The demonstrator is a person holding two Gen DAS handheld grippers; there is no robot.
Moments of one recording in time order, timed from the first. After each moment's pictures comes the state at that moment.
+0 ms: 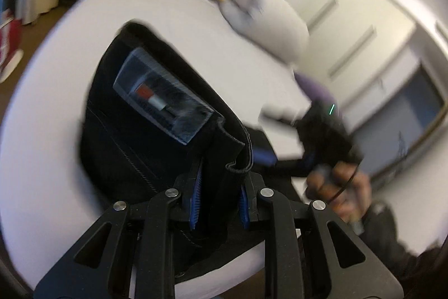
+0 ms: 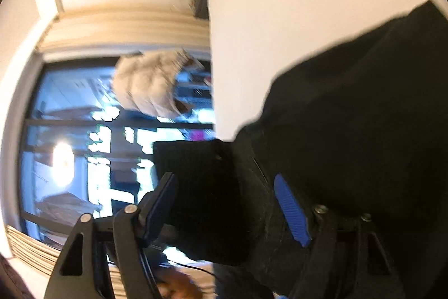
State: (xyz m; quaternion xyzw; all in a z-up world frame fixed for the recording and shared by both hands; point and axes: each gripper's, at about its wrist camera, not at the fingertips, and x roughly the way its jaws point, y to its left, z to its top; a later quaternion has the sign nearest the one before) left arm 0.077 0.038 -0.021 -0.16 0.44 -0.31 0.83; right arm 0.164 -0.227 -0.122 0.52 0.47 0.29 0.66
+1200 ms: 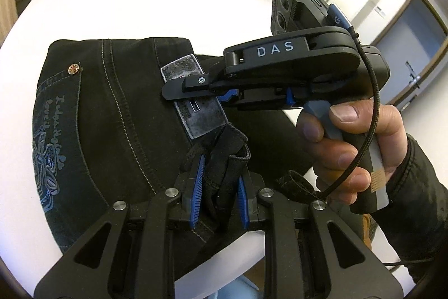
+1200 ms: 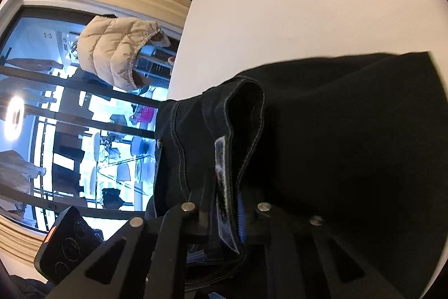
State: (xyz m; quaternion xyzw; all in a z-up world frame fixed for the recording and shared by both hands) left arm 0.101 -0.119 -0.061 -0.03 0.49 -0.35 0.79; right arm 0.161 -0.233 -0.123 0.34 0.54 0.25 0.73
